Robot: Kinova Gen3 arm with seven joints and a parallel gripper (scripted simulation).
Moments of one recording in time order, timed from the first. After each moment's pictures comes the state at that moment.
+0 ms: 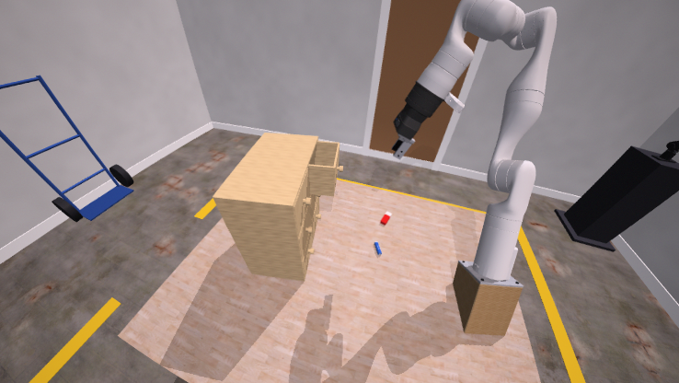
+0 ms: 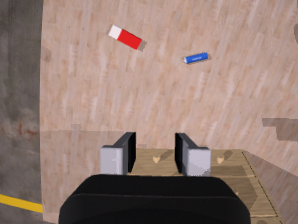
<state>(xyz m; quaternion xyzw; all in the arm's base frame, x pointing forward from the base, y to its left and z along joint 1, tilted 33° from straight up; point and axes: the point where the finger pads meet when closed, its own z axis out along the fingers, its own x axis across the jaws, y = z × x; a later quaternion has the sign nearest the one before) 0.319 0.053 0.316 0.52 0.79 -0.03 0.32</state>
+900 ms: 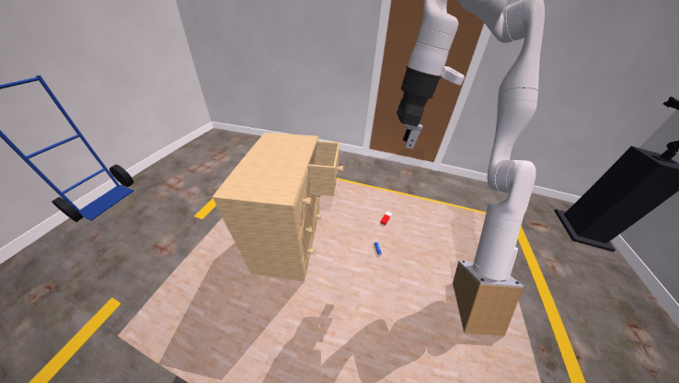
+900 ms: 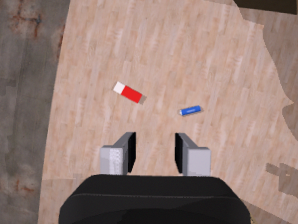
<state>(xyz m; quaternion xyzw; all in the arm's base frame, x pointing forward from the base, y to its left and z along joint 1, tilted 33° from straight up) 0.295 0.066 0.346 0.56 0.78 -0.14 0.25</state>
